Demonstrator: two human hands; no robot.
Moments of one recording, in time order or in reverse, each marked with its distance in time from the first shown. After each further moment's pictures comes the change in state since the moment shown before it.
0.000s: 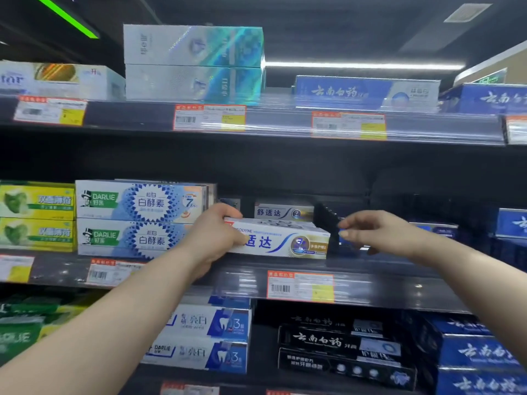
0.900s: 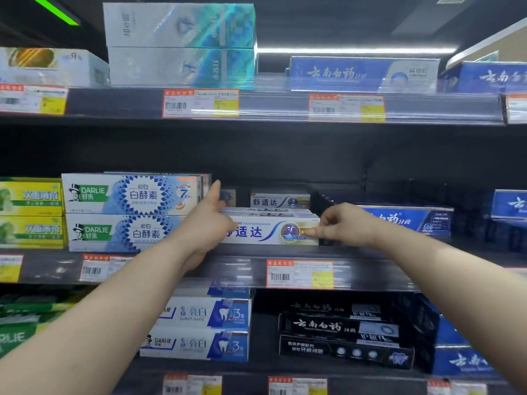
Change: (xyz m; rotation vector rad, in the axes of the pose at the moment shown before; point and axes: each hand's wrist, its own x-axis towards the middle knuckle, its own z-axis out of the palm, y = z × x) left_hand 0.006 -0.004 -0.003 -0.033 -0.107 0.037; right_hand 0.025 -0.008 0.035 -0.278 0.008 0.003
